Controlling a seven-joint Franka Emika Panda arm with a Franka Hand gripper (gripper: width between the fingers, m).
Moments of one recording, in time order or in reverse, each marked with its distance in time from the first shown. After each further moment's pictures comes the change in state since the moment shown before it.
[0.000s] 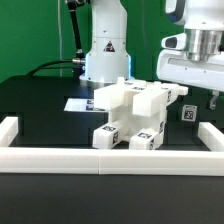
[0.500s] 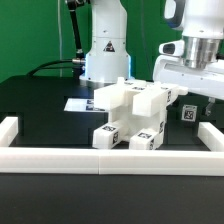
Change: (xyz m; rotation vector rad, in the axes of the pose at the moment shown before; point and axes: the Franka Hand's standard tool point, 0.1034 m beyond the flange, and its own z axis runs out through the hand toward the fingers) arm 0.006 0.006 0.011 -0.025 0.001 -0.048
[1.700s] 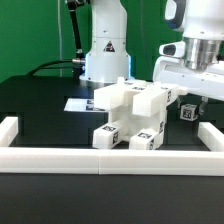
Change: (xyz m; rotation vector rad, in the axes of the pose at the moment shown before) arm 0.003 -0.002 -0.005 0.008 0.000 -0.016
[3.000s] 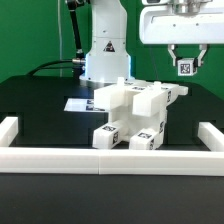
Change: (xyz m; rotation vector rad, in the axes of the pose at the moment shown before) arm 0.072 -0.005 -0.109 0.115 -0.072 -0.086
